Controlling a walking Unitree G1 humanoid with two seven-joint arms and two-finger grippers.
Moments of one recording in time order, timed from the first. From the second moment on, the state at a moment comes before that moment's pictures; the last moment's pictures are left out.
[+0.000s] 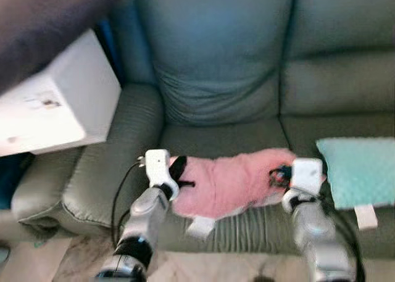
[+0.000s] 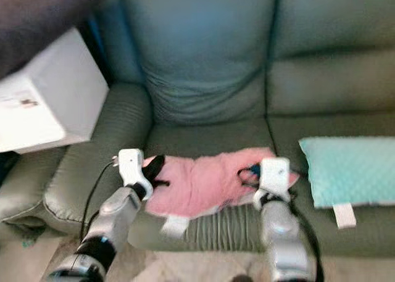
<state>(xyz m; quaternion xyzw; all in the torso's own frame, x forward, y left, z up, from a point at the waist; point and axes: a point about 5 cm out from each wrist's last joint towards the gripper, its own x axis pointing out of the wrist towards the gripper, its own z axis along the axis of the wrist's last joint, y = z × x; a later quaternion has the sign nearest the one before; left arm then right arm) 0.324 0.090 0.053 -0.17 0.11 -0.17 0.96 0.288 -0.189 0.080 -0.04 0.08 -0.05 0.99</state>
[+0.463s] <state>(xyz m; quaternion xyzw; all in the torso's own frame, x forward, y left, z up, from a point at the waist) 0.347 0.075 0.072 -0.19 0.10 -0.15 0.96 0.331 -0.202 0.099 -0.06 0.05 -0.08 0.99</state>
